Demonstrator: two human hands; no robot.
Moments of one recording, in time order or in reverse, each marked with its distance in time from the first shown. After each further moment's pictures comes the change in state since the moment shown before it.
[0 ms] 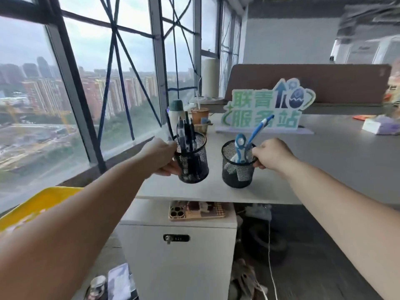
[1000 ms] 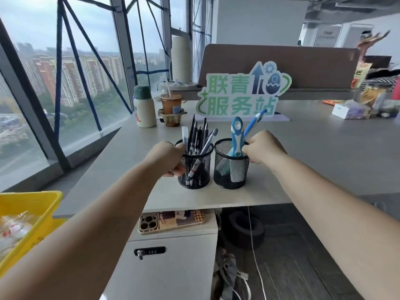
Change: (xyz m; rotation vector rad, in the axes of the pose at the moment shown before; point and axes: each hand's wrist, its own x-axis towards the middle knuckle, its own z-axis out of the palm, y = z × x) left_hand 0.081 0.010 0.084 0.172 -0.172 0.067; right_hand 0.049 0.035 -0.006 -0.229 0.087 0.098
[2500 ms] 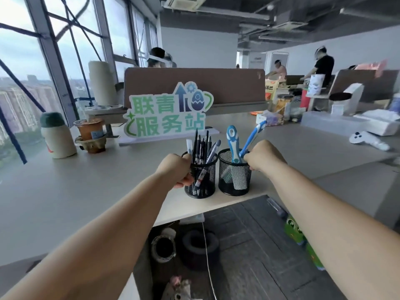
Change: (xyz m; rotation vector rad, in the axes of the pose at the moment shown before) left_hand -0.014 0.140 0.181 -0.067 -0.155 0.131; right_hand 0.018 0.172 -0.128 0.015 0.234 0.283
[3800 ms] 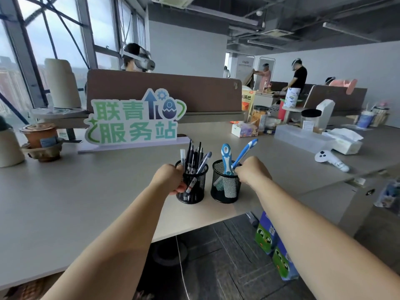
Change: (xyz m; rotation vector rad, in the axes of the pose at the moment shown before) left_hand 0.046 0.064 0.083 -0.060 -0.026 -0.005; right_hand 0.087 0.060 -0.044 -0.019 -0.010 0.102
